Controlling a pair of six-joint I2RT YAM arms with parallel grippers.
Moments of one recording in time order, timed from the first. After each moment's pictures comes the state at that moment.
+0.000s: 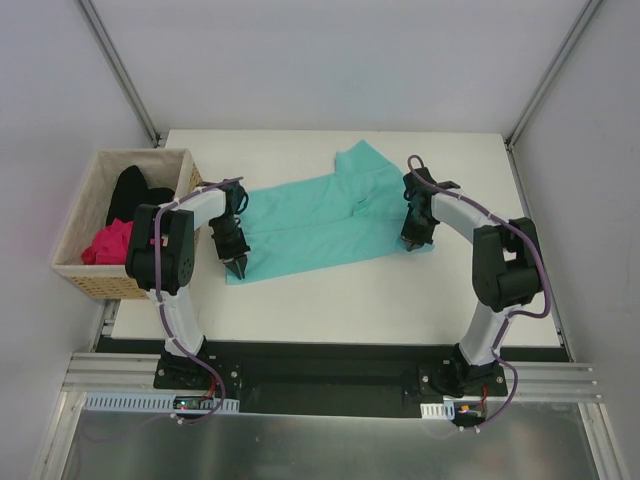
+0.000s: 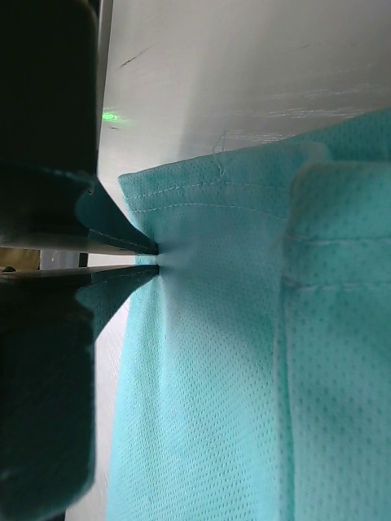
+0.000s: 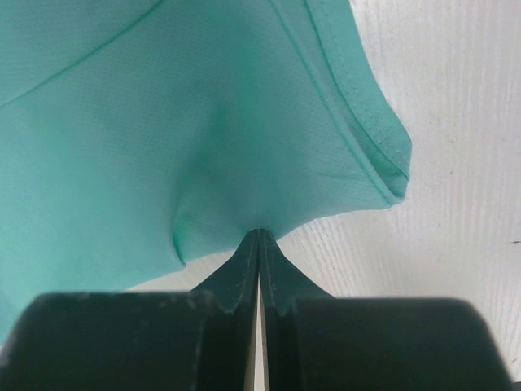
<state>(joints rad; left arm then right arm) -0.16 1.91 1.22 -1.04 0.10 -0.52 0.29 1.83 1.27 -0.78 0.13 0.59</state>
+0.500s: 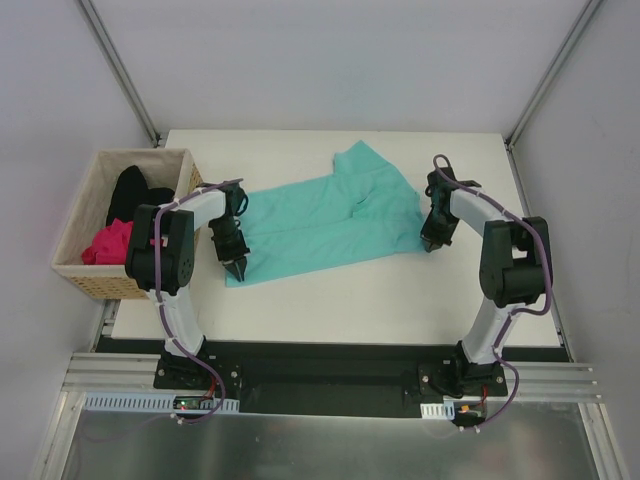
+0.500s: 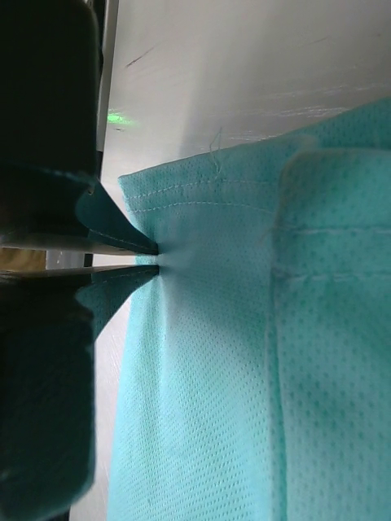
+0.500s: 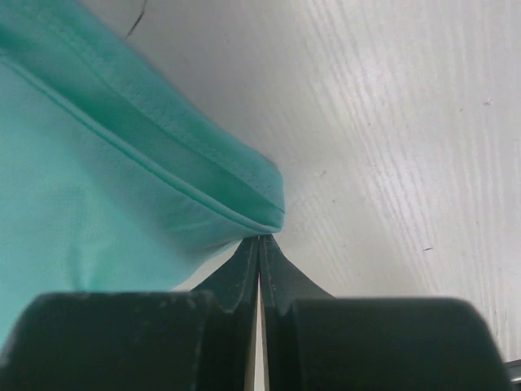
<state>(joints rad) -0.16 1.90 1.21 -1.05 0.10 -0.51 0.15 1.84 1.26 -0.81 0.16 0.60</state>
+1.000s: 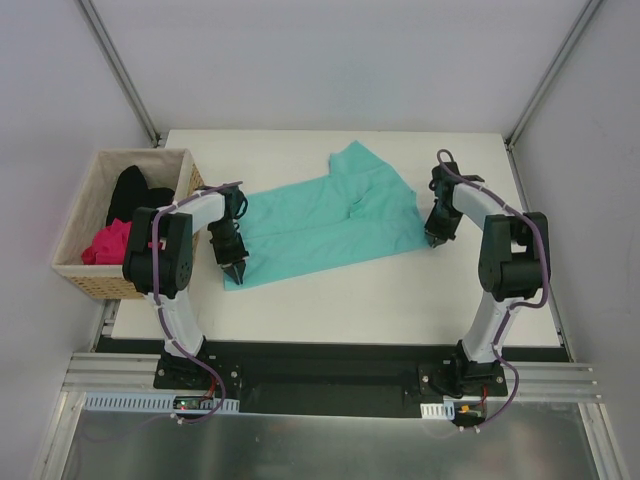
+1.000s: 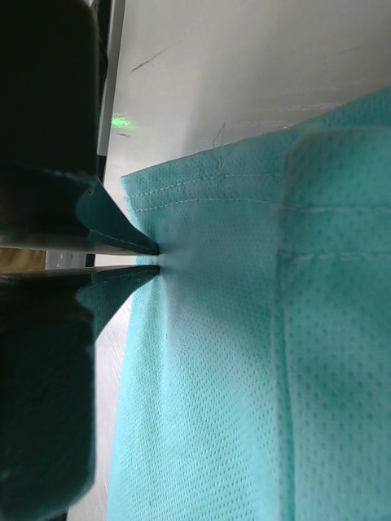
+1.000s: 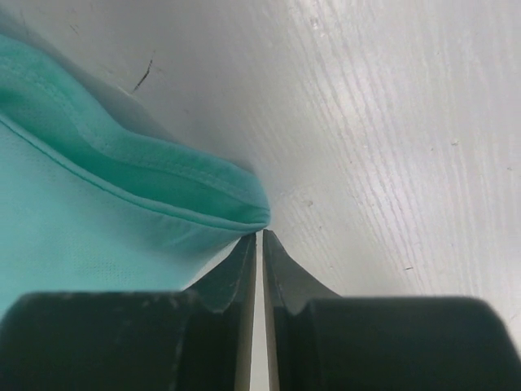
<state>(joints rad) -0.16 1.87 1.18 -1.05 0.09 -0.51 0.11 1.89 1.33 -0.82 0.17 0.56</state>
